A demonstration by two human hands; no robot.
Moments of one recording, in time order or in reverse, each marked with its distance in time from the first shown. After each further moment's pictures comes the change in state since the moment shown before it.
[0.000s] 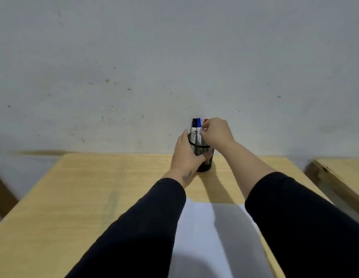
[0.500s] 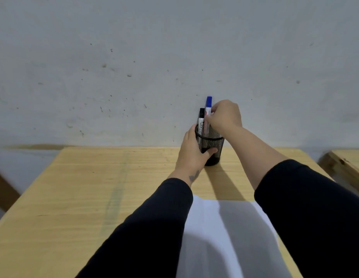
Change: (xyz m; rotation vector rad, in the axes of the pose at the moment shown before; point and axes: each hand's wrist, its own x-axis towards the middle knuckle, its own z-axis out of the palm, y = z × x) left_hand 0.014 -0.031 0.013 -0.026 0.043 0.087; right_hand 0.026 -0.005 0.009 0.034 0.126 0.077
